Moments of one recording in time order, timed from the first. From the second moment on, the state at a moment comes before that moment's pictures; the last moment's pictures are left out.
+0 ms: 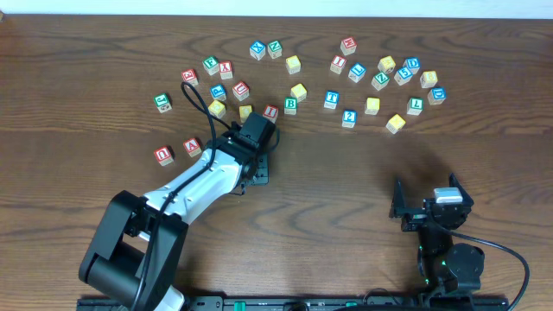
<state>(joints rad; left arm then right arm) -0.51 1.73 1.00 -0.61 -0.08 -0.52 0.03 0.01 0.01 -0.07 -0.01 -0.08</state>
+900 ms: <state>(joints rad) -0.42 1.58 1.32 -0.72 -0.10 -0.41 0.03 0.01 0.01 -0.07 -0.01 -0.08</state>
